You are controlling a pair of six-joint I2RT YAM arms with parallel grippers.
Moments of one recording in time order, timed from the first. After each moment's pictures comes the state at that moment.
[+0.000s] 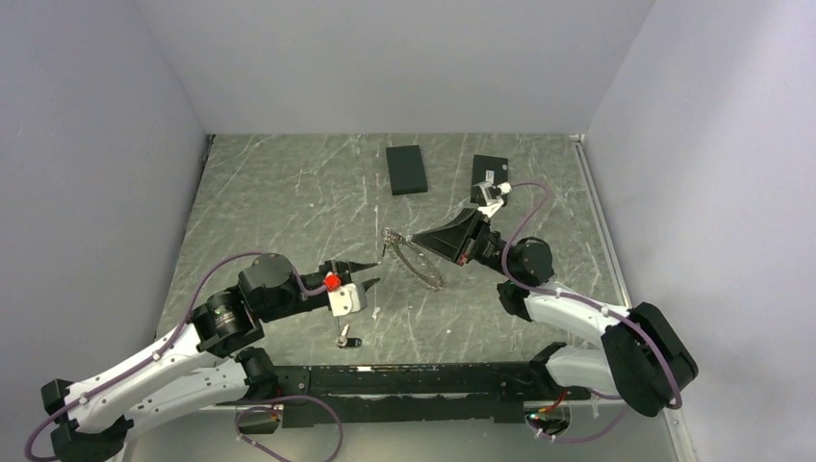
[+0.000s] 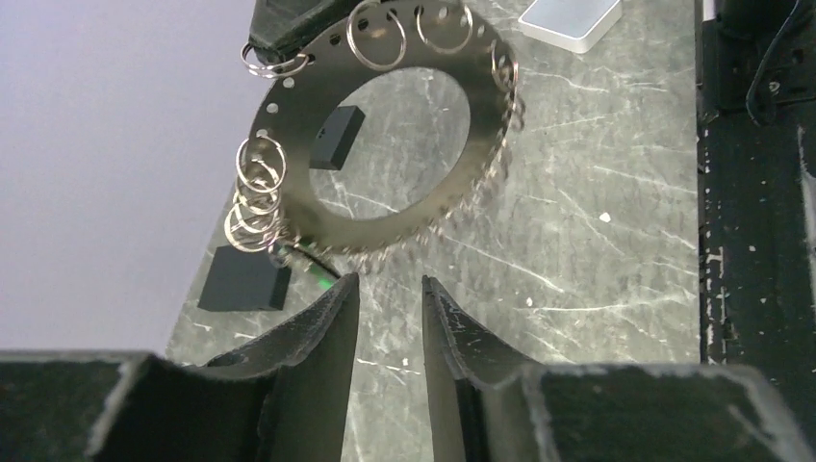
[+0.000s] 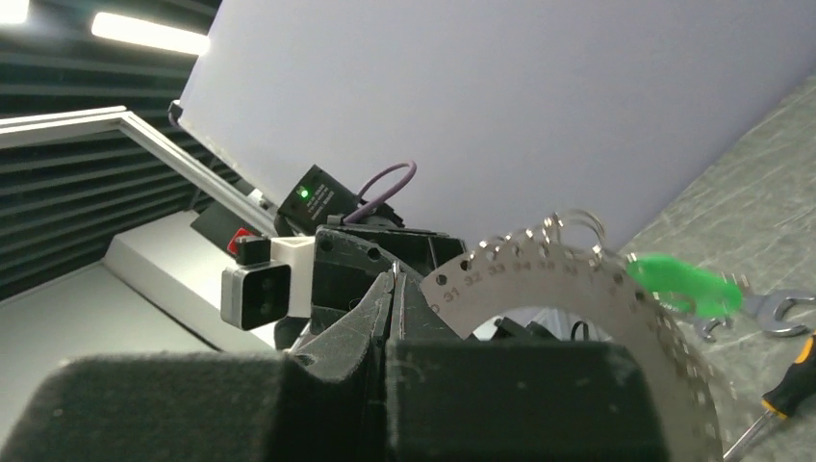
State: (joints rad) left arm -0.99 0.65 0.74 -0.24 0.21 0.55; right arm 0.59 1.19 0.42 1.33 -0.59 1.41
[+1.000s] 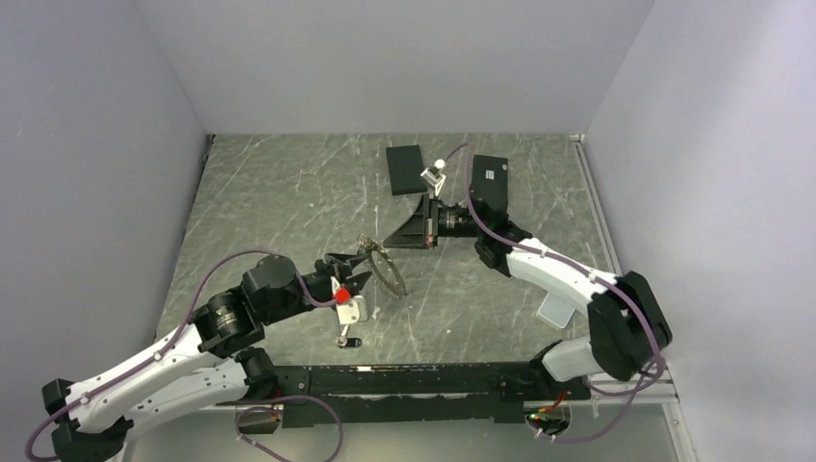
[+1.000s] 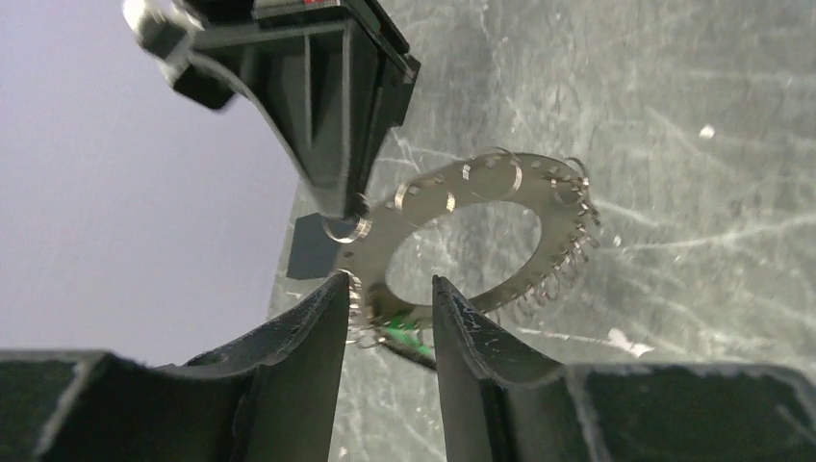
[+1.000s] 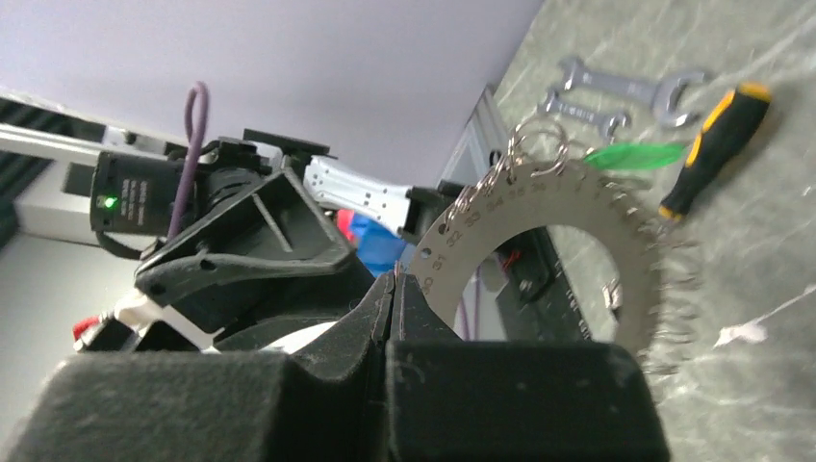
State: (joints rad) left arm -0.99 0.64 0.71 -0.25 0.11 0.75; right arm 0.59 1.37 0.85 0.48 -0.90 1.11
